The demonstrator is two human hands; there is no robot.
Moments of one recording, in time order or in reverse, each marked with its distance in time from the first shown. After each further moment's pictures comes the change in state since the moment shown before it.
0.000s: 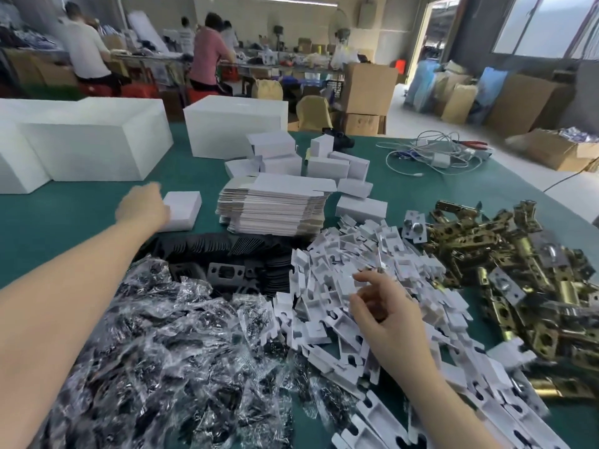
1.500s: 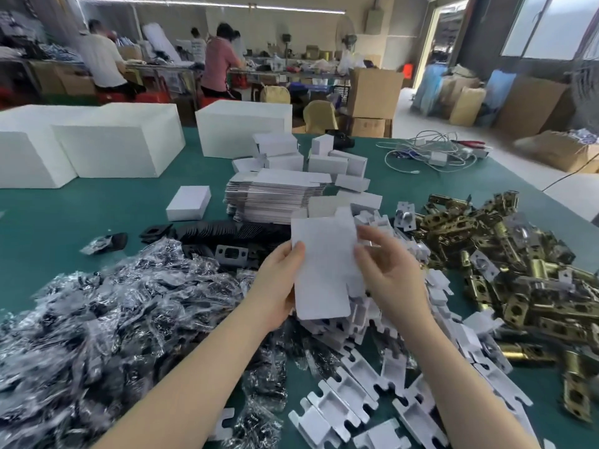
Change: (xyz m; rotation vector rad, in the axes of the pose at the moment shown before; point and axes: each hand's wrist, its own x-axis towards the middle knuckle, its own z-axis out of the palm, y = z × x) left_hand -0.250 0.117 0.041 -1.433 -0.626 -0.101; right_hand 0.009 -0.029 -0.024 0.119 0.037 0.018
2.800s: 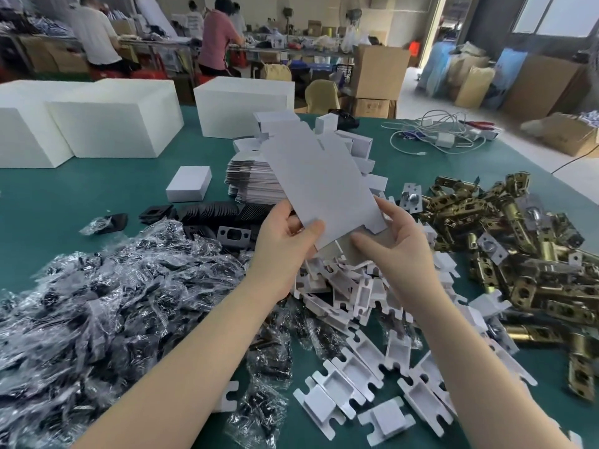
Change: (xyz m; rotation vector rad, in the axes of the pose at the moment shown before) left_hand 0.001 0.009 0.003 0.148 -0.012 0.341; right_hand 0.006 -0.002 -0.002 0.253 -0.052 0.155
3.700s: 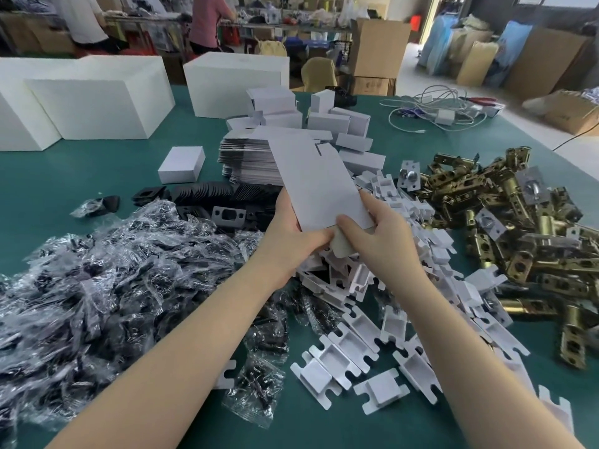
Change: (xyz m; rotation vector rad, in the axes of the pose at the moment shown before) left_hand -0.004 -0.017 0.003 0.068 -0.153 -0.047; right_hand -0.009 -0.005 0.014 -0.413 -0.022 -0.047
